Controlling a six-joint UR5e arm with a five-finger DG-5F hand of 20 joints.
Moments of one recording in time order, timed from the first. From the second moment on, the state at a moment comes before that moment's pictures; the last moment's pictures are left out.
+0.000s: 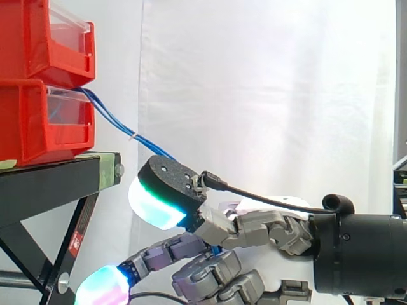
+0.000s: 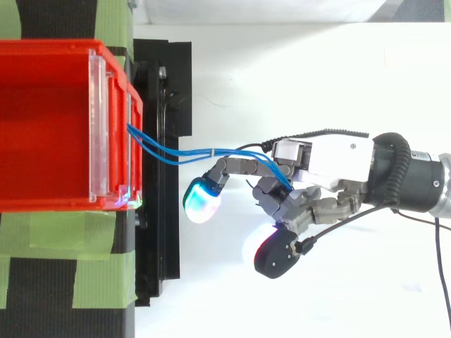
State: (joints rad) arm 0.25 -2.15 -1.82 -2.36 -1.19 -0.10
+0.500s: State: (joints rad) arm 0.25 -2.15 -1.82 -2.36 -1.19 -0.10
